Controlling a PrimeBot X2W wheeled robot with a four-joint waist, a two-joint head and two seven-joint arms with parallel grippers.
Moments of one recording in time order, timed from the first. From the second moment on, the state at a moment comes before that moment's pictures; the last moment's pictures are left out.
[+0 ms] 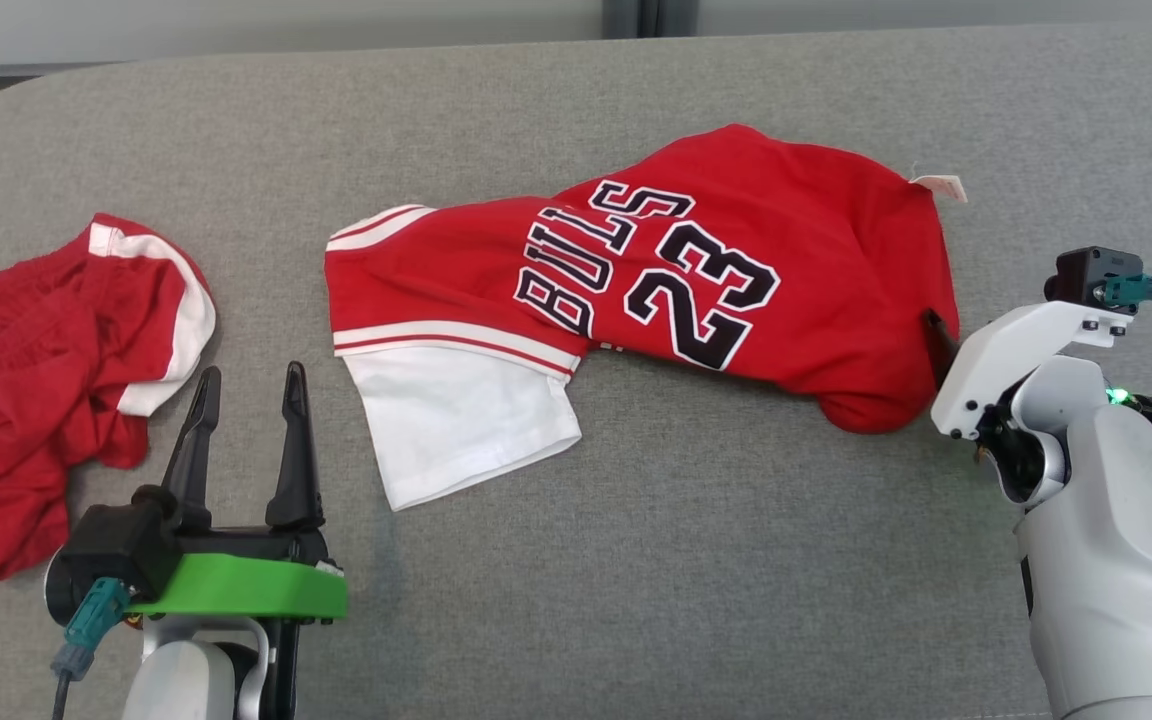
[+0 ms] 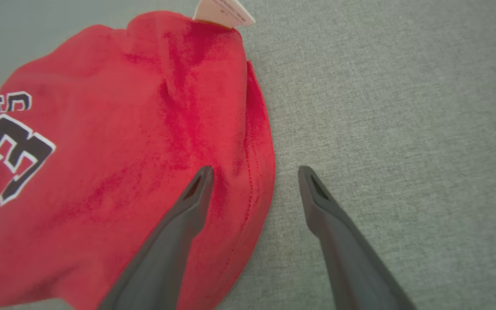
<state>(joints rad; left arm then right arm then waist) -0.13 0.06 -0.04 0.12 -0.29 -0.13 -0.26 -0.57 -0.05 -0.24 0.63 0.15 0.13 0.34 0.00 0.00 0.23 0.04</state>
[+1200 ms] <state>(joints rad) -0.11 0.06 -0.02 0.12 -0.29 -0.13 -0.26 -0.42 -0.07 0.09 -0.25 0.25 0.13 0.49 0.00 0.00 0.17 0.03</state>
